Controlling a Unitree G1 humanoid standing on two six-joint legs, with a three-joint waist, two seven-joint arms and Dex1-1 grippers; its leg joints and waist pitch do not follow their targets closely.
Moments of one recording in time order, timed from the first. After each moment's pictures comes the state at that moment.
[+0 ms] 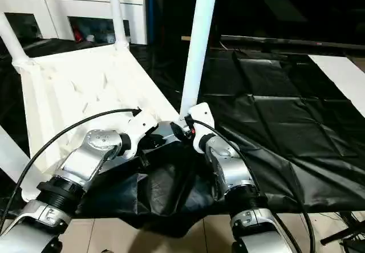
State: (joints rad) left arm -0.54 0.22 -0.26 0.43 0.12 0.36 -0.81; right arm -0.52 -0.08 0.09 0.62 0.00 0.11 0.52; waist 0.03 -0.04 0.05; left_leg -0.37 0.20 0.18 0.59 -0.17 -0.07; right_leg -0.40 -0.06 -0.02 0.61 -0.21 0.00
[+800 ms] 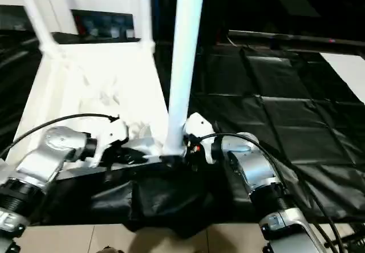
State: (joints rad) left arm -0.50 0.47 -0.28 0.38 -0.02 0.22 -1.29; right arm -0.48 -0.32 0.25 0.43 0.08 0.10 1.16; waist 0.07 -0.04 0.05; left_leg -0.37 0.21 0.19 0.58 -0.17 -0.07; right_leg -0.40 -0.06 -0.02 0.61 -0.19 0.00
